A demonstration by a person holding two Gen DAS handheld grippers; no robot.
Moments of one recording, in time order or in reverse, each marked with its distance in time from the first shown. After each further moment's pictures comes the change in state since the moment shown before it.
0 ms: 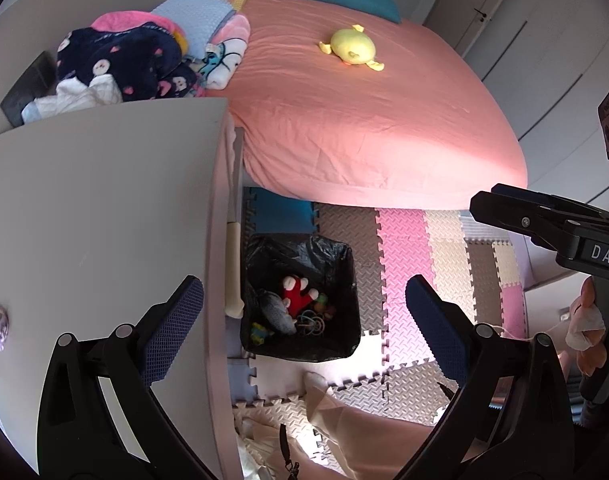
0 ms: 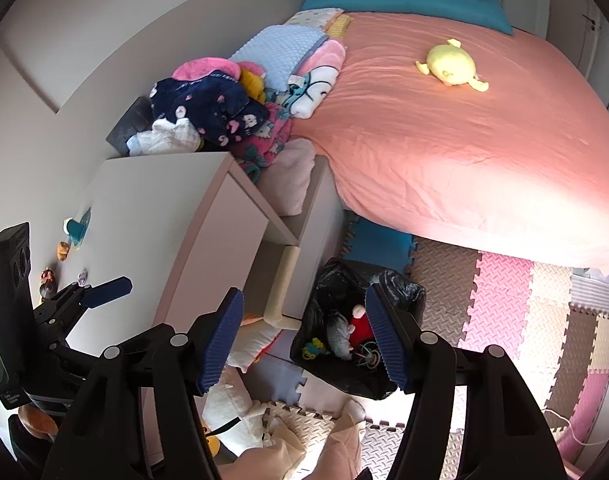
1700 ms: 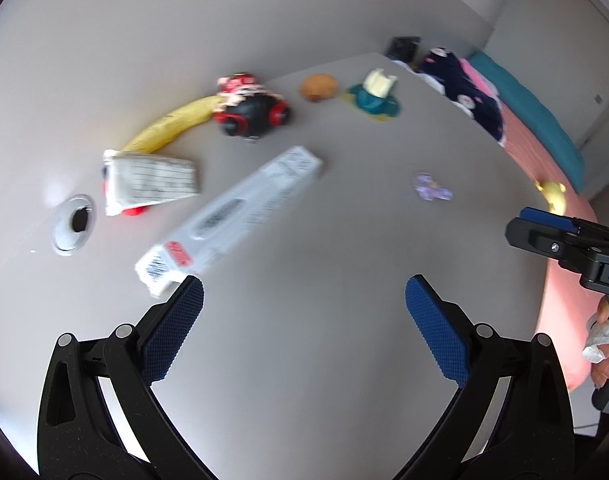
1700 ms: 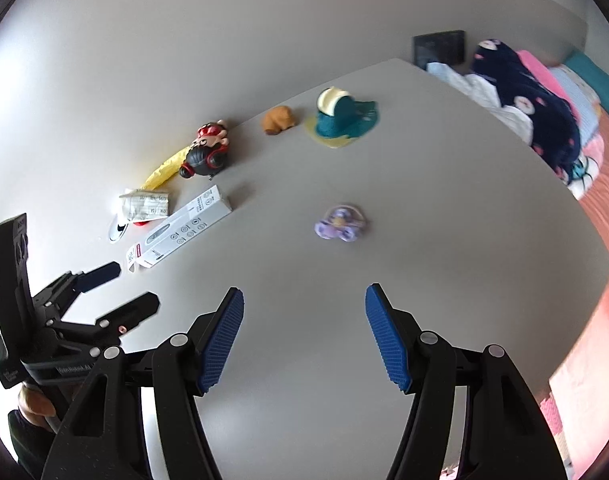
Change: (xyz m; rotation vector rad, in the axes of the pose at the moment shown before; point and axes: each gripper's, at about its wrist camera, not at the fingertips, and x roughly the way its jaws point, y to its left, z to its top) left arm -0.189 0.276 -0.247 -0.702 -0.211 0.425; right arm 0.095 0.392 -0.059 -0.677 0.180 0.312
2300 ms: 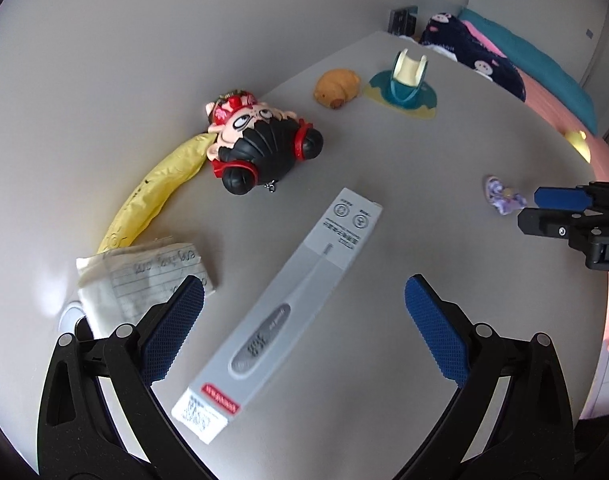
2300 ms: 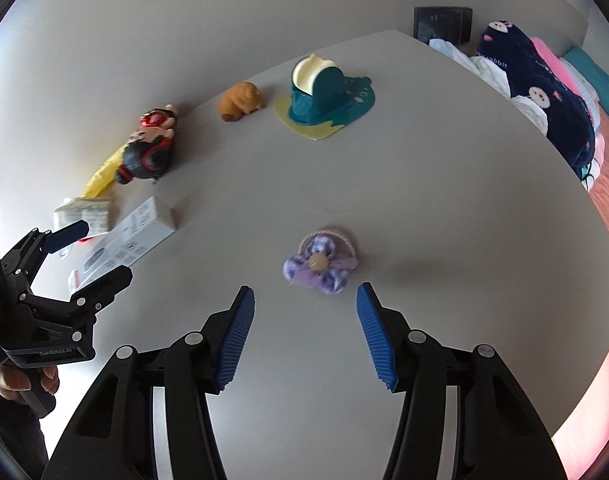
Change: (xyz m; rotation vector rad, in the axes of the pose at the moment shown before) left arm 0.068 0.014 0.053 0.215 0.029 0.074; right arm 0.073 -0.018 0.032 0.021 0.078 -0.094
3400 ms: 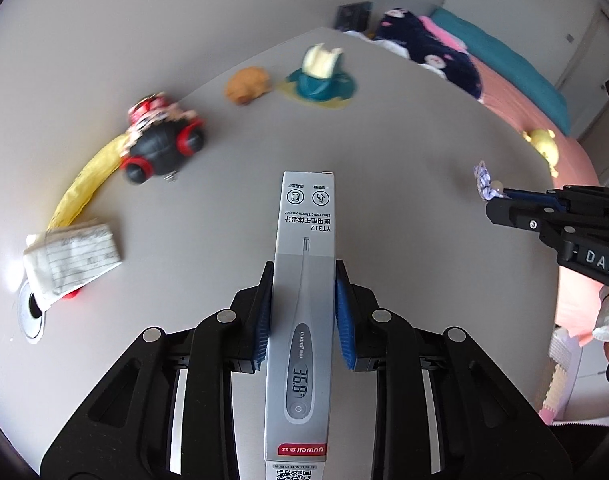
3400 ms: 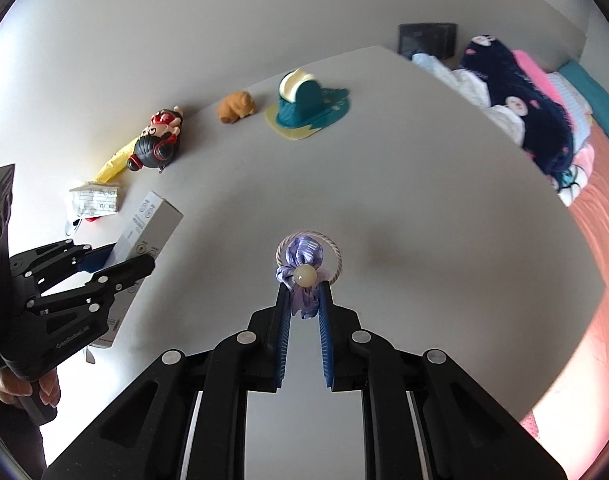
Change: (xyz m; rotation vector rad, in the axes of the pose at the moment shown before) left arm -0.024 -0.074 -0.004 0.007 0.013 -0.123; right arm -0.055 -0.026 -0.035 -0.025 -0.067 -0.003
